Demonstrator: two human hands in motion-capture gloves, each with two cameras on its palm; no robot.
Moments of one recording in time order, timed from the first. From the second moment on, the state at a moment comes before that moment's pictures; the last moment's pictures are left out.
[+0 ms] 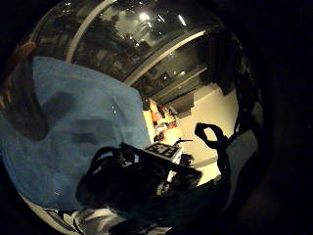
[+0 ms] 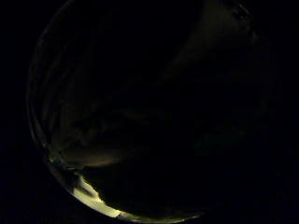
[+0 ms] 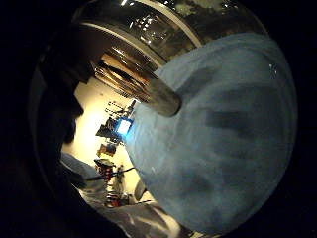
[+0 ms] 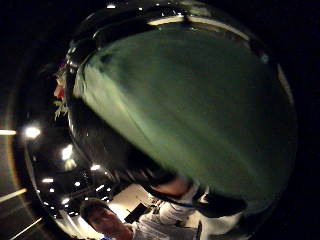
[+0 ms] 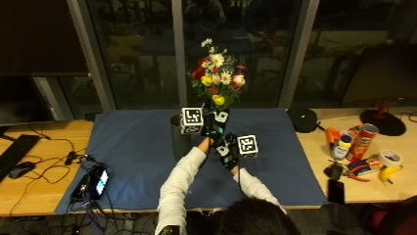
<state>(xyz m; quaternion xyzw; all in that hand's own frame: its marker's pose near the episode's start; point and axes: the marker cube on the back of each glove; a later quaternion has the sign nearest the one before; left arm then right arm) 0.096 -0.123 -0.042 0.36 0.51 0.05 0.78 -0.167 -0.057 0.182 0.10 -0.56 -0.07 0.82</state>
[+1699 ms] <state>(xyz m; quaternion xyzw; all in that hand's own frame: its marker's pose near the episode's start) -0.130 -0.084 0.030 0.15 0.45 -0.03 0.88 -0.035 0.003 0.150 -0.06 -0.45 -0.02 0.89</state>
